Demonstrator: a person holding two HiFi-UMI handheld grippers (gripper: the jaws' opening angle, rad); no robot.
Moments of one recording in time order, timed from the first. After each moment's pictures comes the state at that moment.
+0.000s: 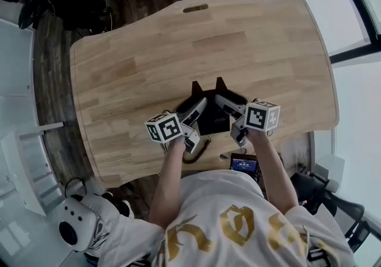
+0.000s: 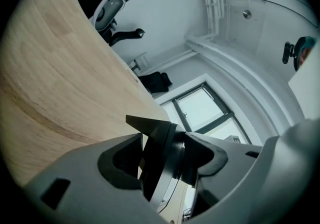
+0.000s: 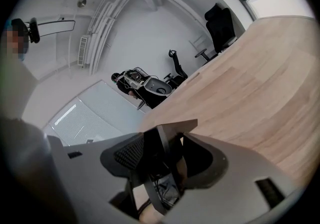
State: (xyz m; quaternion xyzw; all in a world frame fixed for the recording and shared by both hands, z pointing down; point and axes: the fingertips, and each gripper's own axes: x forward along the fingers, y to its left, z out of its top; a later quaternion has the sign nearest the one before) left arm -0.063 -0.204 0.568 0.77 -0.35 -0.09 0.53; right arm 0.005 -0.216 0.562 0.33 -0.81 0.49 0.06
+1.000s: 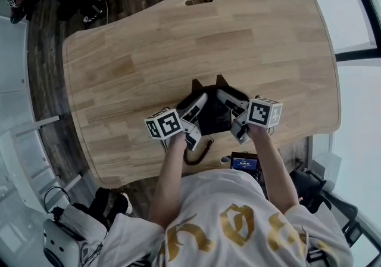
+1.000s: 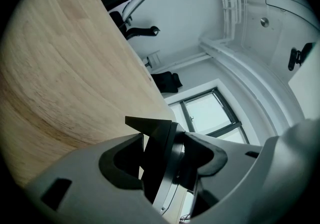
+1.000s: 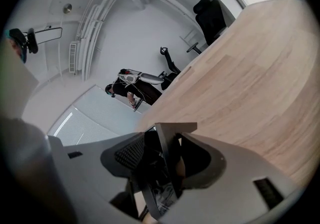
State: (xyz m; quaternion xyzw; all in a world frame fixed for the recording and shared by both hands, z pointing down) left arm -0.075 -0.235 0.603 0.72 -0.36 -0.10 0.58; right arm -0.002 -0.251 0.597 0.33 -0.78 0.53 0.05
